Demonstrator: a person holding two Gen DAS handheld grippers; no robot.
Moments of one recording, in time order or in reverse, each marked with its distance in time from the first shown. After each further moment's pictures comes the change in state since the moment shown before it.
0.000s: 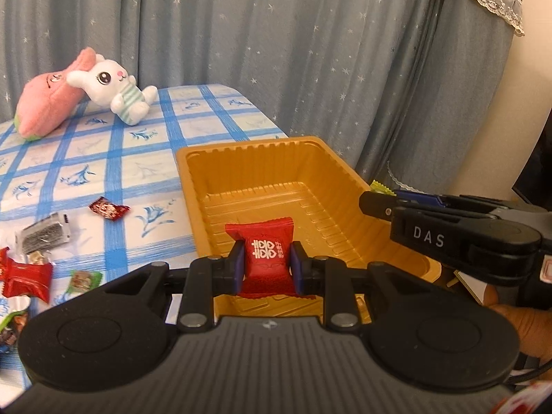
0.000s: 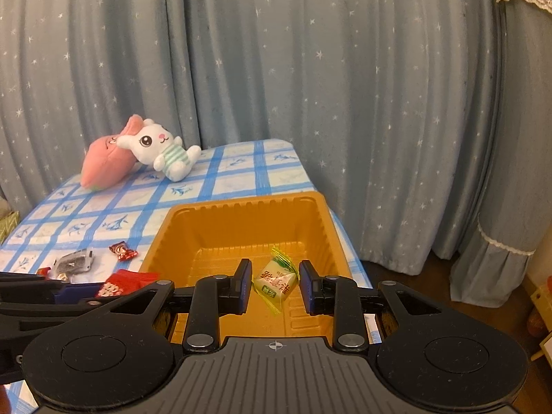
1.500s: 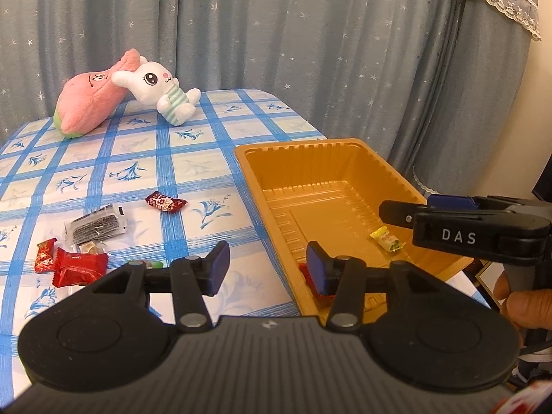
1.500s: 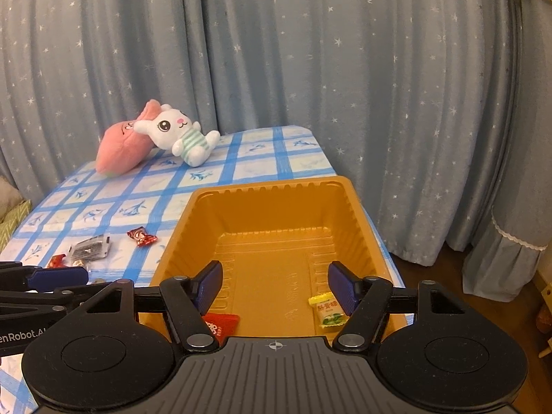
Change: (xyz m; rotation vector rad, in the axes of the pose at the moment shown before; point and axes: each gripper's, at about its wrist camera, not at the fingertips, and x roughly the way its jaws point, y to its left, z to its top) left arm -0.031 0.042 -0.013 -0.011 -0.028 0.092; right arm 0.006 0.022 -0.005 -0.012 0.043 0.045
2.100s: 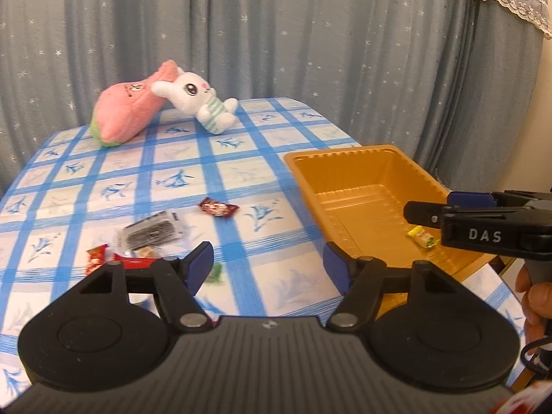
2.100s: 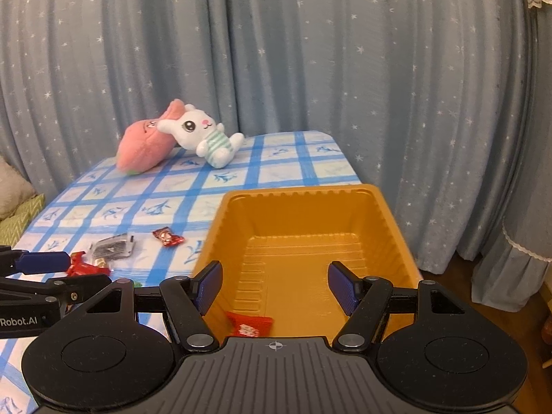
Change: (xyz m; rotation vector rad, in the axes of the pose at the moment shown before) left arm -0.032 0.040 -0.003 0.015 -0.027 0.086; right arm -0.002 0.034 0.001 -0.037 -0.011 0.040
